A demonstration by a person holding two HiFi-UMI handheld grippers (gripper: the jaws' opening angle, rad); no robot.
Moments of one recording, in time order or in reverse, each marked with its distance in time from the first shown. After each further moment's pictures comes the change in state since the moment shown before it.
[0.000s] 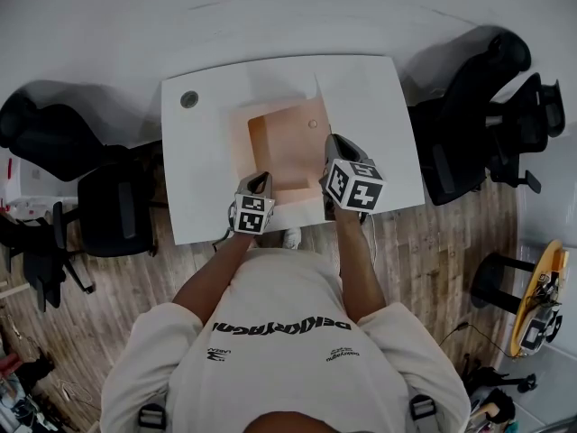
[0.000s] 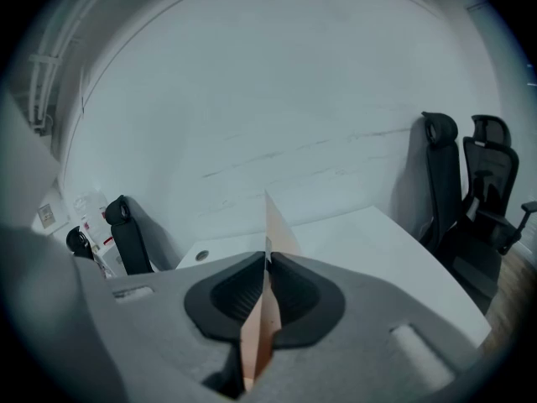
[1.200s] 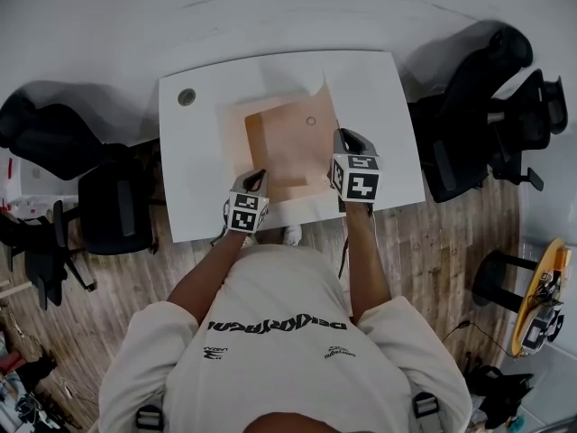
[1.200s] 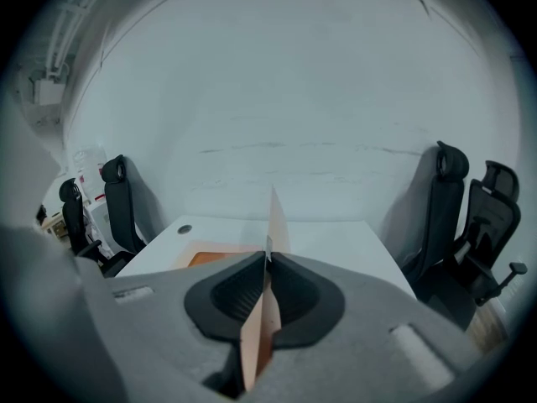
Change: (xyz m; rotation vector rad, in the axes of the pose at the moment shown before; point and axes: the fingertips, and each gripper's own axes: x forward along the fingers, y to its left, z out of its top) left arm -0.004 -0.005 0.003 0.013 -0.003 -0.035; right arm 0.010 -0.038 -0.008 -0.233 0.058 -0.068
